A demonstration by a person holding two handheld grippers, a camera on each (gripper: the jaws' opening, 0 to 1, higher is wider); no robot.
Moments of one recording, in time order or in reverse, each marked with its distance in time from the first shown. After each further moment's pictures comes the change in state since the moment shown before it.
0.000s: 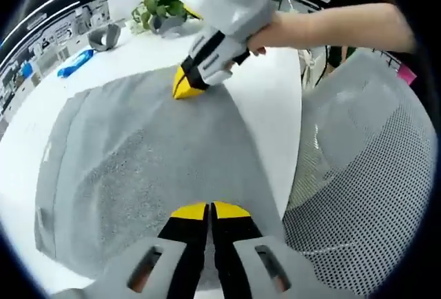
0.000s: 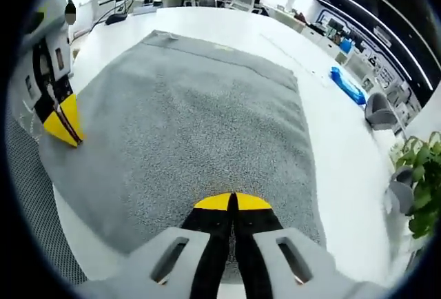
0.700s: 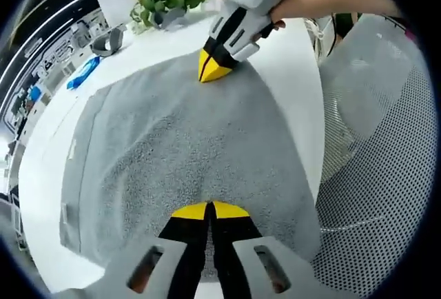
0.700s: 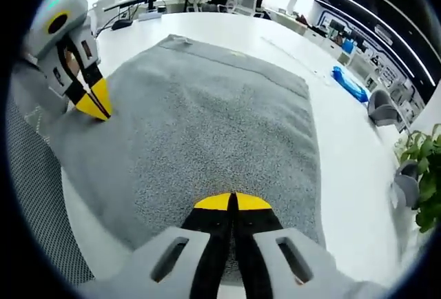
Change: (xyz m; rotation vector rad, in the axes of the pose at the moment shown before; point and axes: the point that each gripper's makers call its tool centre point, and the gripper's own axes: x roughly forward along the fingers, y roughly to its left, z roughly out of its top) left arm 0.002 0.025 -0.031 0.170 0.157 0.107; right arm -0.012 0.011 -0.010 0.036 -0.031 0.044
